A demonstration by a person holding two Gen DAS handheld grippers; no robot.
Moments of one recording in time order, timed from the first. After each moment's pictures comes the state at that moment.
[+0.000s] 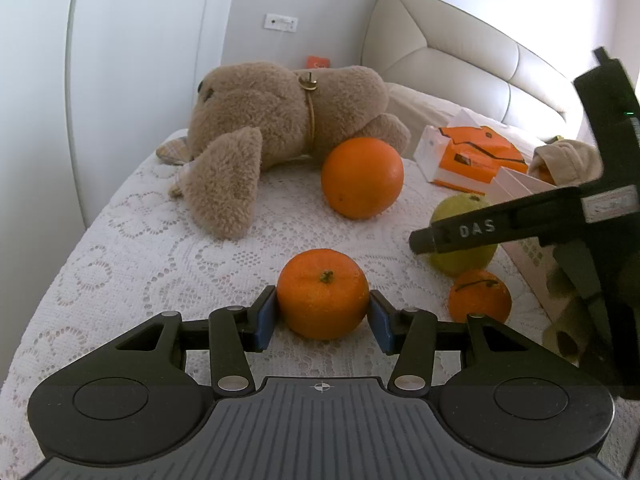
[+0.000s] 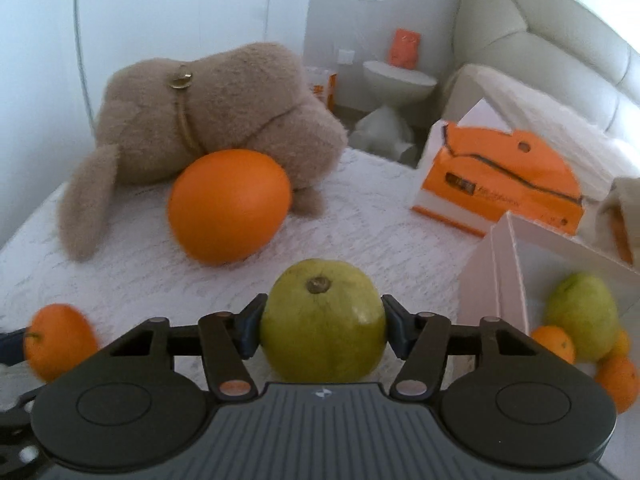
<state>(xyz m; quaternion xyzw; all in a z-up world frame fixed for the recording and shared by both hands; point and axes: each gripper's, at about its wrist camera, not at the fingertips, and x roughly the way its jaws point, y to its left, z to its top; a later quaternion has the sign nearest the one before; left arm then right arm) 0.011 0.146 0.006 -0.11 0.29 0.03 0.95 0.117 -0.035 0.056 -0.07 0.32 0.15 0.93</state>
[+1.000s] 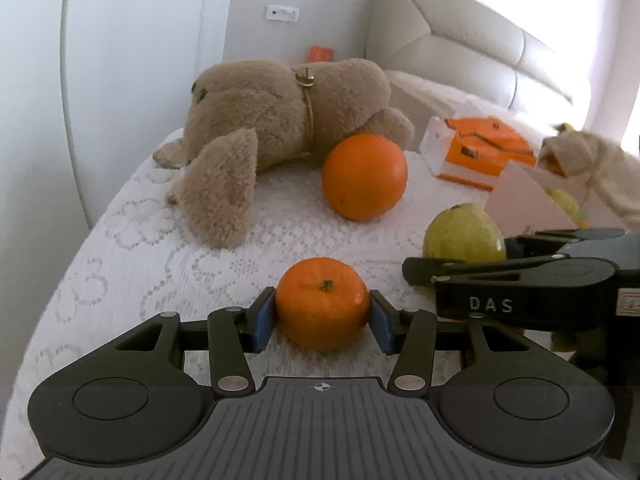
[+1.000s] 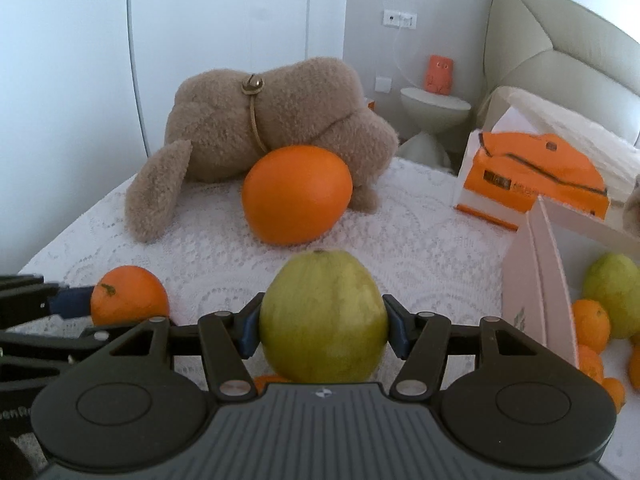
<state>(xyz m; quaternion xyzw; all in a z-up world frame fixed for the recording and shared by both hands) 0.027 0.139 0.009 -0.08 0.32 0.04 0.94 0.084 -0.030 0.041 -0.07 0.27 0.19 0.94</state>
